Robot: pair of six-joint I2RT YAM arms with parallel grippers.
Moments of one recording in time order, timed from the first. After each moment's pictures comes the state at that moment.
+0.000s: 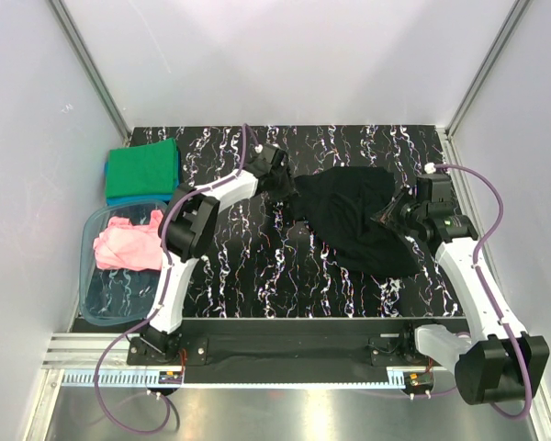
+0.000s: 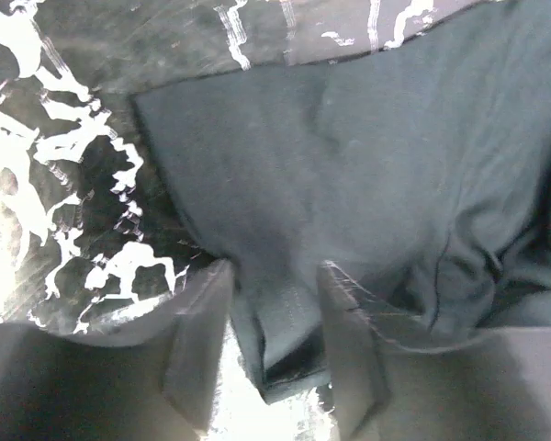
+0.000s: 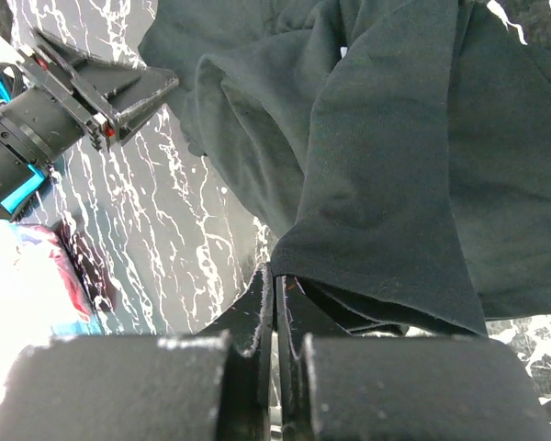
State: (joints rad) left arm -0.53 2.28 1.73 -0.31 0.12 -0.76; right arm 0.08 1.07 0.93 -0.59 -0.20 0.68
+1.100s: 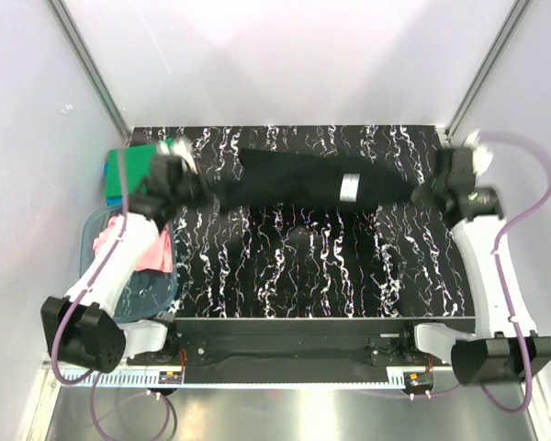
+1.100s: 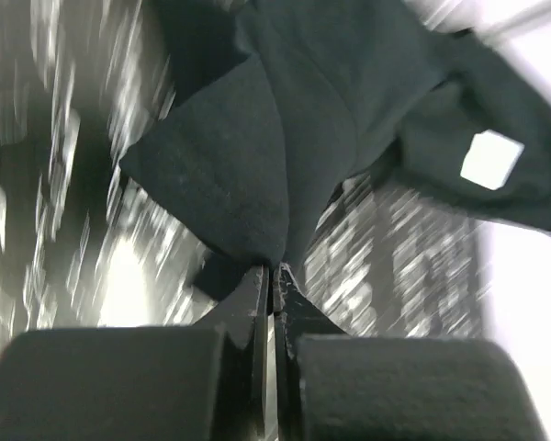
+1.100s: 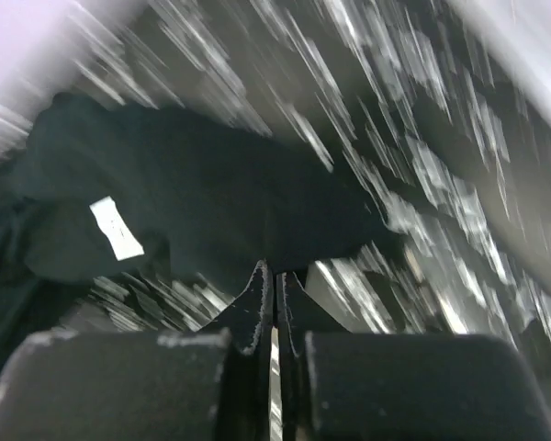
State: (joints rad) left arm -0.23 1.26 1.24 -0.50 0.23 -0.60; right arm 0.04 1.23 1.50 -0.91 0.28 0.62
